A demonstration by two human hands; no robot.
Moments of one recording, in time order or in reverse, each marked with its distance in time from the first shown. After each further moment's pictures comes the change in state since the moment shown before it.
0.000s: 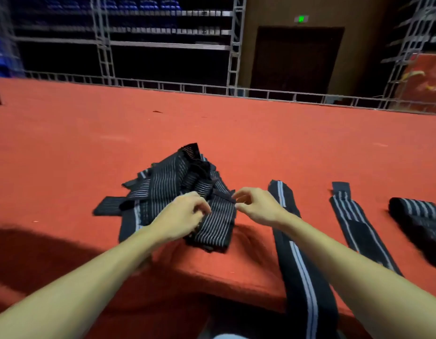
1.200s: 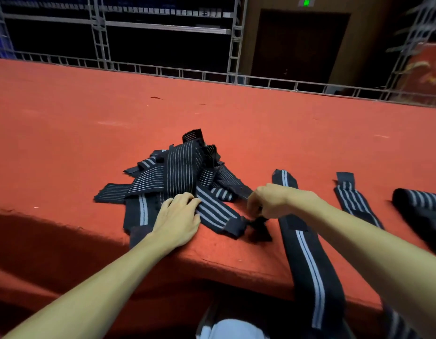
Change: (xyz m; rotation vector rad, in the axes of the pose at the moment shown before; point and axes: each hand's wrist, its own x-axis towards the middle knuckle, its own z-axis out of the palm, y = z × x) left_hand -0.022 -0.033 0.036 0.400 0.000 -0.164; right_hand 0.002 -0.011 -0.017 -0.540 -0.450 -0.005
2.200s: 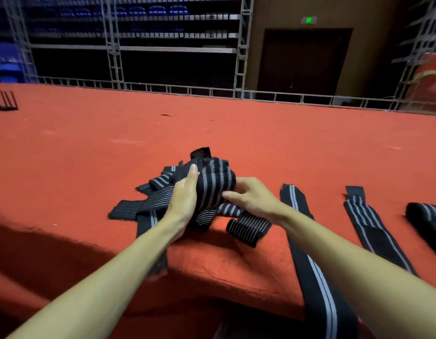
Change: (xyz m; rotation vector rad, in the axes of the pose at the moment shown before) left_hand 0.025 0.030 -0.082 -1.248 0.283 -0.251; right_hand 0.033 -0.032 -0.004 0.838 0.538 -0.297
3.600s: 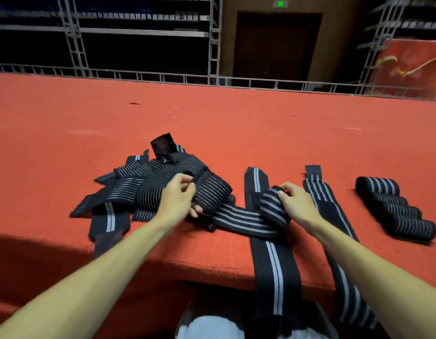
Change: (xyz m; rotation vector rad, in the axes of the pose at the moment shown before) left_hand -0.015 -0.033 0.066 0.168 -0.105 -0.090; right_hand -0.119 0.093 -0.093 -0.227 0.440 0.477
